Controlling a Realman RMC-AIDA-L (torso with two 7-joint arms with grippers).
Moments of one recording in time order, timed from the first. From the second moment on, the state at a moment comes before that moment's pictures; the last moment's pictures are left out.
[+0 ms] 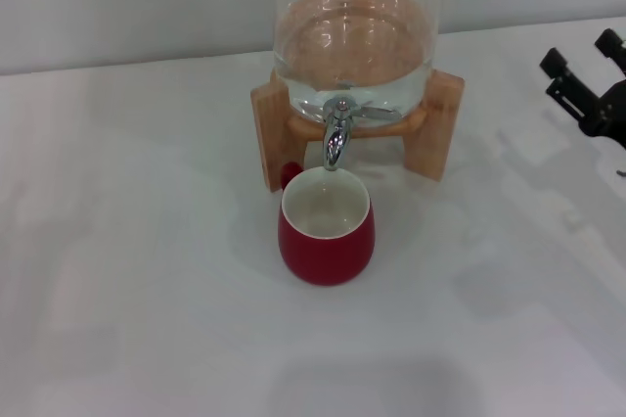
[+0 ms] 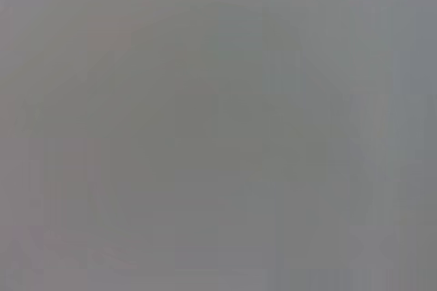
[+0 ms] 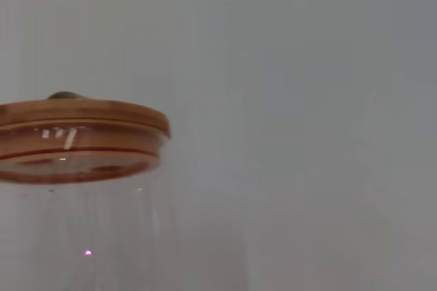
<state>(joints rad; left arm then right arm) -0.24 -2.09 -2.00 -0.31 0.28 -1.26 2.83 0.35 2.01 -1.53 -0.10 -0.12 -1.47 0.50</state>
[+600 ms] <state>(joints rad) -0.23 -2.09 -2.06 -0.28 0.29 -1.30 2.83 0.35 2.01 -1.67 -0.11 -0.13 -1.55 0.55</state>
